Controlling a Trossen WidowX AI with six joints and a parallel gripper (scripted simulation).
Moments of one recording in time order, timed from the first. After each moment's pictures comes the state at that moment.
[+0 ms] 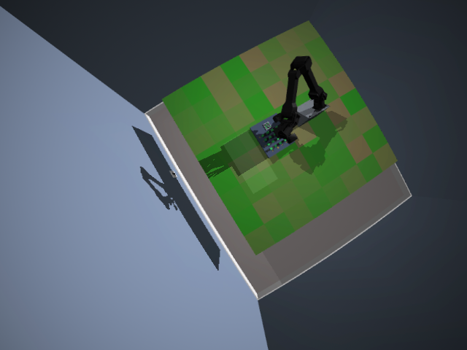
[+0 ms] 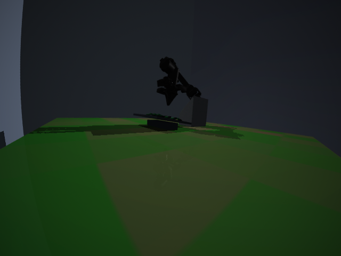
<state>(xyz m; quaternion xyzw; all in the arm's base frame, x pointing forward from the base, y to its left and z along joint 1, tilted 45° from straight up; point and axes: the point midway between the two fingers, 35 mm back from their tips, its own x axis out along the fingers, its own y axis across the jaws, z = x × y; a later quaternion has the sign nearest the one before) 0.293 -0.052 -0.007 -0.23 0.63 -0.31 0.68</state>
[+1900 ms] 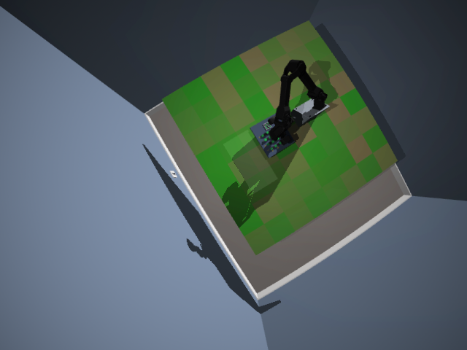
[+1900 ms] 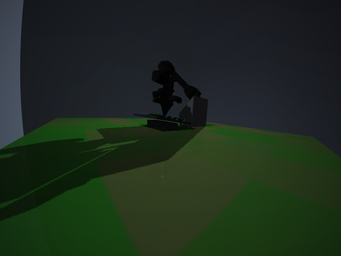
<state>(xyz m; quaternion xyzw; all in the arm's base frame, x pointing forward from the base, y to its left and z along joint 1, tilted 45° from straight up) 0.299 -0.102 -0.040 -0.22 0.64 -0.32 0.67</state>
